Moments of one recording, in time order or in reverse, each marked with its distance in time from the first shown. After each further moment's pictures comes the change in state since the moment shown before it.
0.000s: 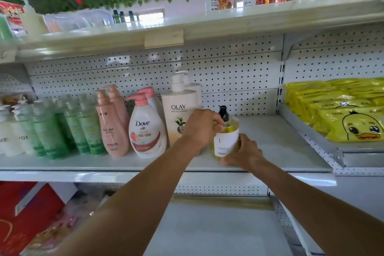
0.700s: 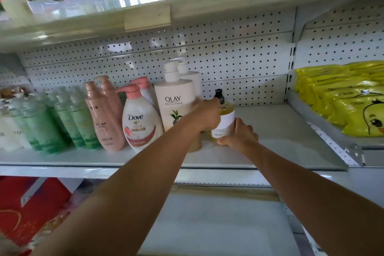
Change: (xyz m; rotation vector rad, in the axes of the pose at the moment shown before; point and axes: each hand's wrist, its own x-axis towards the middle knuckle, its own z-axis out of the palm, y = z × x) left_hand 0.039 0.013 0.007 0.327 -0.337 -0.131; right_hand 0.054 -0.005 0.016 -0.087 0.049 -0.037
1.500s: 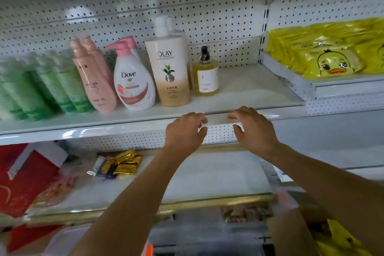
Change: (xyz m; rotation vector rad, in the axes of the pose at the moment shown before) left_hand -0.145 -0.040 0.098 -0.131 0.183 0.087; right_hand -0.168 0.047 -0.016 -0.387 0.203 -0.358
